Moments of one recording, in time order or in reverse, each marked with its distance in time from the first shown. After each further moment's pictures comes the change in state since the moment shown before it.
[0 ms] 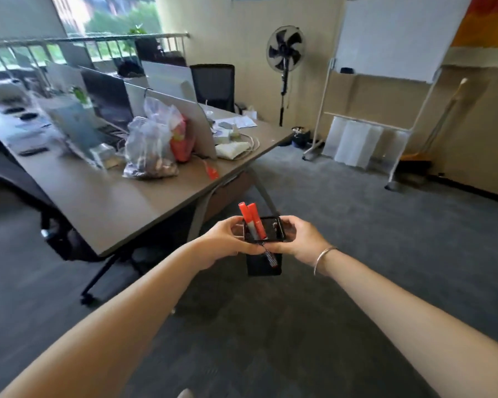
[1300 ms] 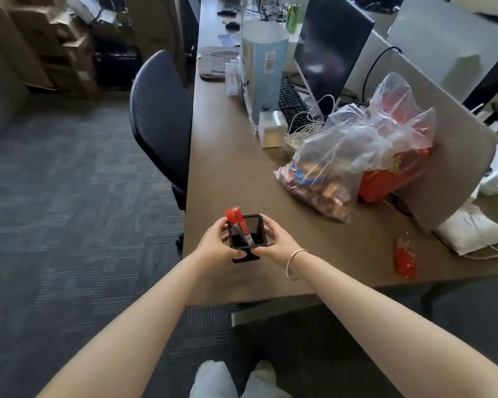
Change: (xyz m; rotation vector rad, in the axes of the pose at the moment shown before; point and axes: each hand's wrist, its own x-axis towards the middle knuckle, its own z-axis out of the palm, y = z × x) left_hand 0.194 -0.242 -0.478 -0.240 0.882 -0.339; right_hand 0.542 -0.060 0.436 -0.025 -0.863 0.044
